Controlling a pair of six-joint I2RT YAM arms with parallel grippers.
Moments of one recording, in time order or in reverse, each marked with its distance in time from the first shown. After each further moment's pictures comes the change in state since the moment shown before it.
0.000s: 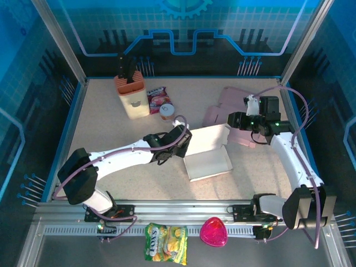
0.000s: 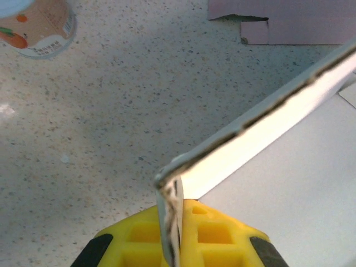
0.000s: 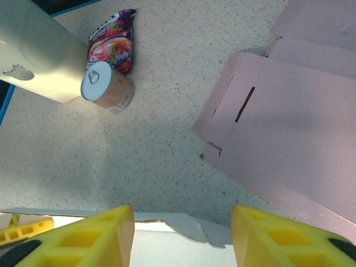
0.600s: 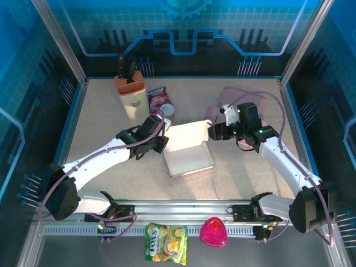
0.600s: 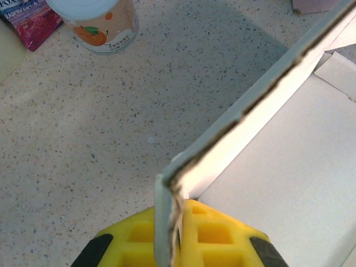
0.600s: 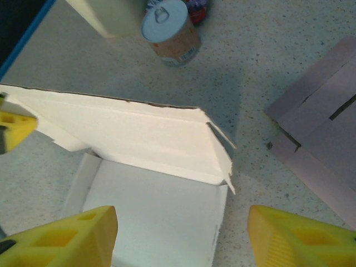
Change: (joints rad) left arm 0.226 -0.209 -0.106 -0.087 0.158 0.312; right arm 0.262 0.010 -0.074 0.088 0.050 -0.110
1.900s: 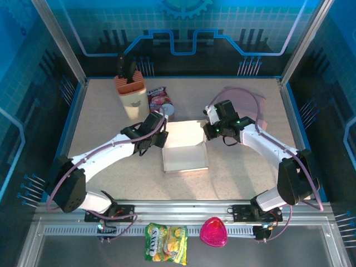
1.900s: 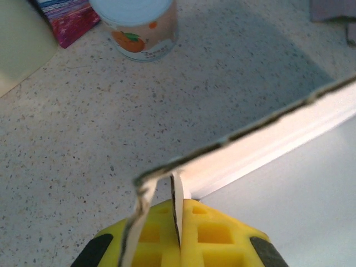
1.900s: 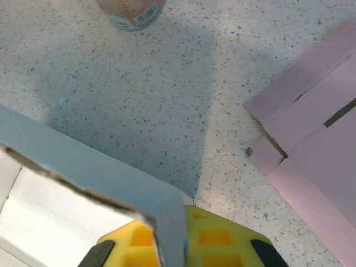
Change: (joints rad) left arm 0.040 0.101 0.030 0.065 -0.076 -0.119; right arm 0.155 0.257 0.124 0.001 0.274 -0.032
